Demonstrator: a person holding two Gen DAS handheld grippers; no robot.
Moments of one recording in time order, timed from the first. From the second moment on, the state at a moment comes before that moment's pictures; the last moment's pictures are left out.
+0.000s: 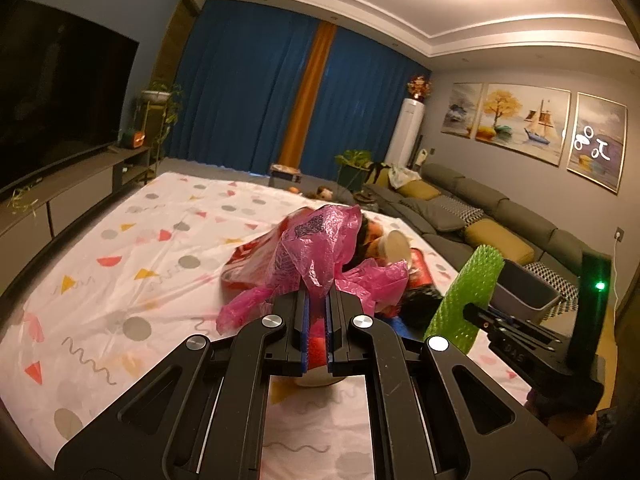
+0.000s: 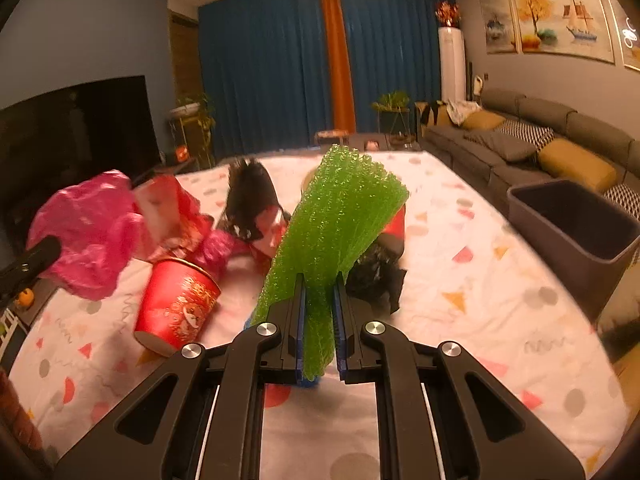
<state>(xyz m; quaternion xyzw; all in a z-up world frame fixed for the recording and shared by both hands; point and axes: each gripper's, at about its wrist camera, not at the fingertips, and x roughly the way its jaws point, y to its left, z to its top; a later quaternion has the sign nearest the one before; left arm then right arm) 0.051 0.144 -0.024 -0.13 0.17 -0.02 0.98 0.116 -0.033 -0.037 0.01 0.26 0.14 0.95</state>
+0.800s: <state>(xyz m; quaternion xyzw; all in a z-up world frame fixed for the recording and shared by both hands) 0.123 -0.033 0.005 -0.06 0.17 -0.17 0.97 0.108 -0.169 0.003 0.02 0.18 0.05 0.98</state>
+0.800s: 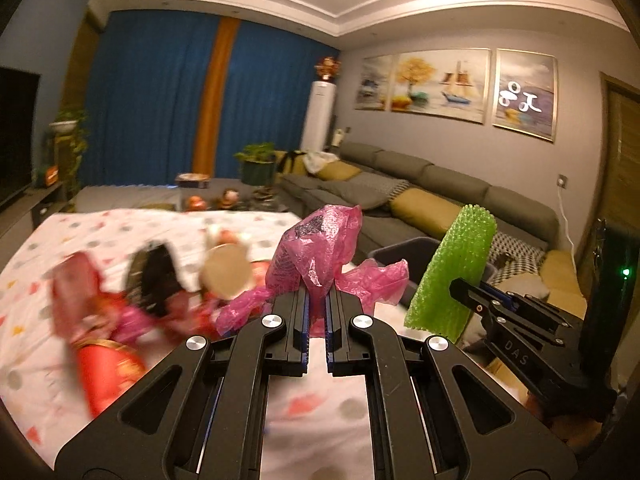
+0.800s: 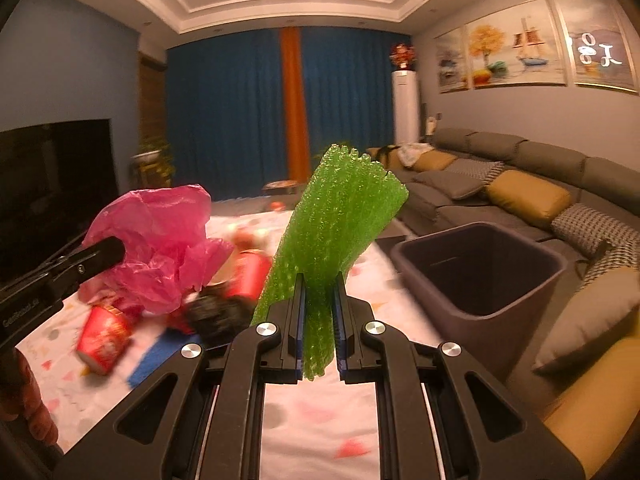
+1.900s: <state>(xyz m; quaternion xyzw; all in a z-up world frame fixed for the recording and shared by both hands) 0.300 -0.241 -0.026 -0.06 0.20 -0.33 0.92 0.200 -0.318 -0.016 0.03 0.17 -0.12 0.98</state>
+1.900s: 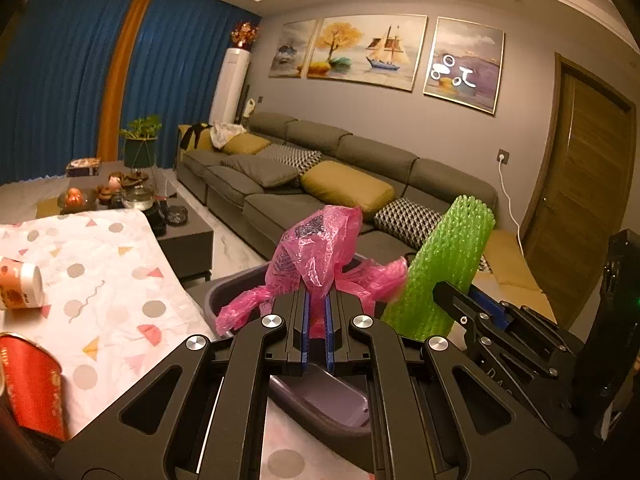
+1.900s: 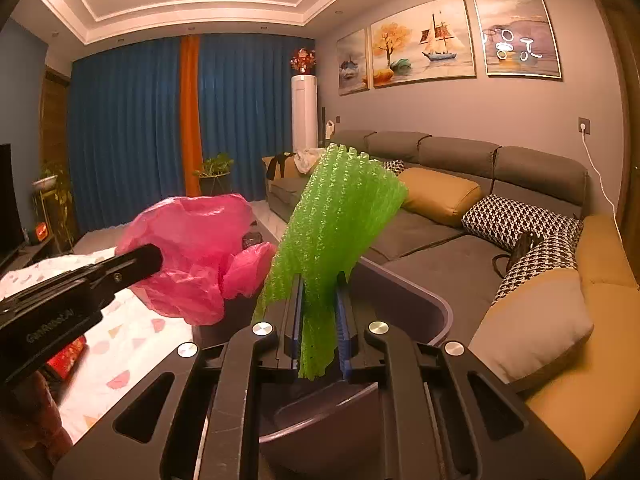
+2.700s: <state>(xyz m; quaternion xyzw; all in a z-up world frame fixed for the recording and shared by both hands) 0.341 -0.247 -0.062 -0.10 0.27 -0.34 0.90 0.220 -0.331 -0.025 0.06 0.19 -0.12 0.97</state>
